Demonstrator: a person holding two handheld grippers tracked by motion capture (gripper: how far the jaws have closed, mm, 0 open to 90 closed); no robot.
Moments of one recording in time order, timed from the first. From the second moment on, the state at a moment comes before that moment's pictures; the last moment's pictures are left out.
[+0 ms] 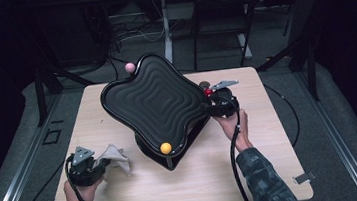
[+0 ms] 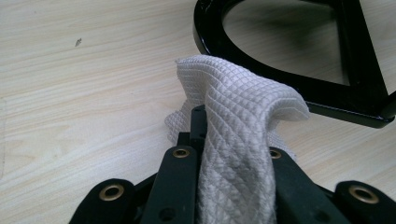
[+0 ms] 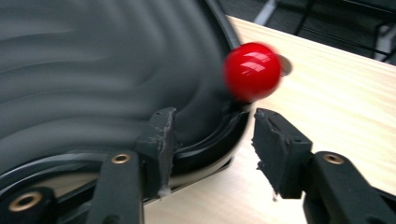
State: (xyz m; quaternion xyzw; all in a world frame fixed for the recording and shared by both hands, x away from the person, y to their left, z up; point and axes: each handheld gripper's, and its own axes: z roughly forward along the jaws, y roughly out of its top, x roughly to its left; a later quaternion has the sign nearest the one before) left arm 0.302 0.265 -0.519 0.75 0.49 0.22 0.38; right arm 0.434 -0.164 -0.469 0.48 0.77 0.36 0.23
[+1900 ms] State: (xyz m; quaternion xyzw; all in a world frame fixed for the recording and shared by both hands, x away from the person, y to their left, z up) left arm 0.301 0.261 -0.521 0.76 0.48 0.22 0.37; right arm 0.315 -0.125 -0.469 0.36 0.82 0.42 0.15
